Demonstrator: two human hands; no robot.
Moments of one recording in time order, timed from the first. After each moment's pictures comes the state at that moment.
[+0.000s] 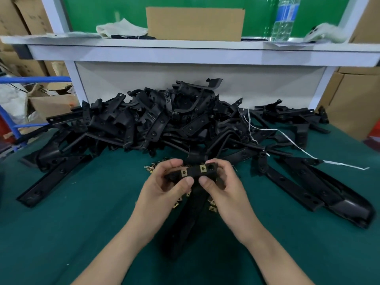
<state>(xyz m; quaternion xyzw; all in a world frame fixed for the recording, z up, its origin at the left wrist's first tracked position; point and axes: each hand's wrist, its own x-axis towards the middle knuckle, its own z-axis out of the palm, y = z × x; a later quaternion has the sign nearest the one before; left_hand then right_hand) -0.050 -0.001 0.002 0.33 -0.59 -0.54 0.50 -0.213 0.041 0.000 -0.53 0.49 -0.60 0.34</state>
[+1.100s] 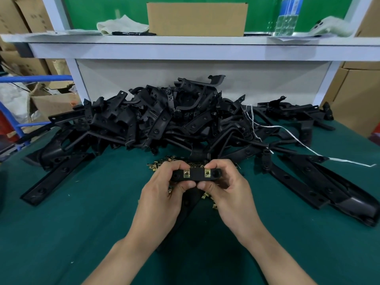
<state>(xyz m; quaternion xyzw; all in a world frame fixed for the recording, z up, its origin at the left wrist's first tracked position) -0.047 0.003 -0.003 0.39 -0.75 -0.22 0.49 -0.204 0.046 0.007 -0.54 0.50 -0.60 0.31</state>
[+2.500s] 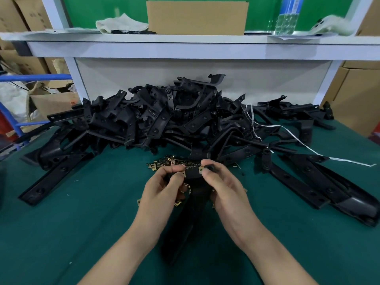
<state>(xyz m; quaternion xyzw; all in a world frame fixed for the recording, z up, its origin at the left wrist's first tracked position) -0.059 0.004 0.007 0.41 -0.51 -0.56 0.51 -0.198 0.040 0.002 -0.41 0.45 -0.63 0.49</state>
